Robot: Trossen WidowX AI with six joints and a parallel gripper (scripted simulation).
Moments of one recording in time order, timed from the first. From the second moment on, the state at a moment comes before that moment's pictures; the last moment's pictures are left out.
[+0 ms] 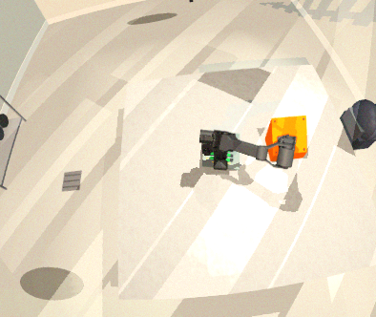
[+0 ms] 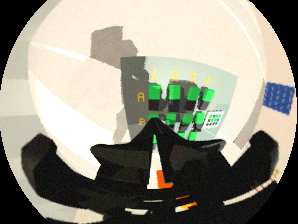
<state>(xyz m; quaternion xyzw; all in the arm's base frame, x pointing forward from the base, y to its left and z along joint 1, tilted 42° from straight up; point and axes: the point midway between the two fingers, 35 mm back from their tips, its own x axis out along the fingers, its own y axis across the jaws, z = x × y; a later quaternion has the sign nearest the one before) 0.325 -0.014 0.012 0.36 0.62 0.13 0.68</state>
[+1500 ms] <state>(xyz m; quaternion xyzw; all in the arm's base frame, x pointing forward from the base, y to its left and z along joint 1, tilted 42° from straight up) 0.295 -0.037 0.008 0.36 0.61 0.12 0.70</state>
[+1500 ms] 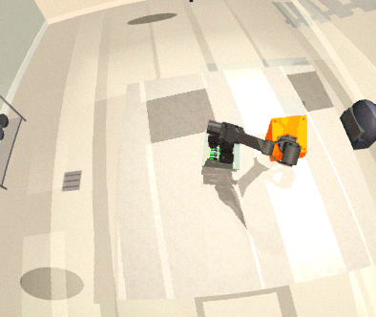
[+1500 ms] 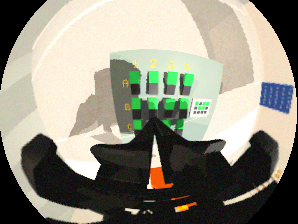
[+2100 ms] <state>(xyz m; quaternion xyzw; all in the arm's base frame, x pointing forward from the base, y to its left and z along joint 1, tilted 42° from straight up) 0.297 -0.029 -0.003 0.36 0.61 0.12 0.70</state>
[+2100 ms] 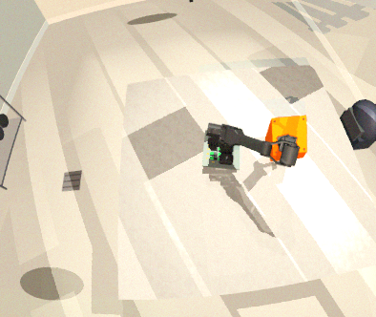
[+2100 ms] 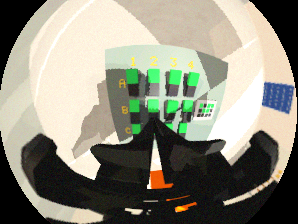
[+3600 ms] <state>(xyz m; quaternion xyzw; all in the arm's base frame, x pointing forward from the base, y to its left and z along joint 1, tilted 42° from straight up) 0.298 -0.026 -0.006 0.36 0.61 0.12 0.70</state>
